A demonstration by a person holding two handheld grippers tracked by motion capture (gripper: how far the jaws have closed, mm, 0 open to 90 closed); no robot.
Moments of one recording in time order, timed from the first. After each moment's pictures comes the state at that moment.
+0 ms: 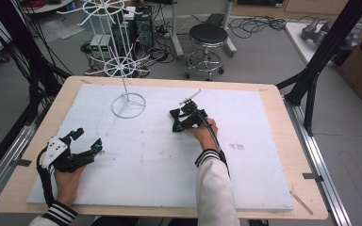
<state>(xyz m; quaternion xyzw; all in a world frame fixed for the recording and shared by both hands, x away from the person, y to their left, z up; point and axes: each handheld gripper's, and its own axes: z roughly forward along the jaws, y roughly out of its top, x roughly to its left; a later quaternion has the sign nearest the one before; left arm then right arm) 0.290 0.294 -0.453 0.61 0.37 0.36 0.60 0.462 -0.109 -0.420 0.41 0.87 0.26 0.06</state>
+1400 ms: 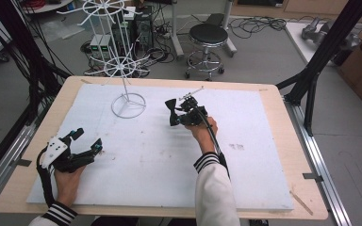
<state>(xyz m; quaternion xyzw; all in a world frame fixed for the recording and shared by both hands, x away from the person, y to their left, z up) 0.289 0.294 -0.453 0.61 0.37 0.35 0.60 0.444 -0.106 -0.389 0.40 0.85 0.33 0.09</state>
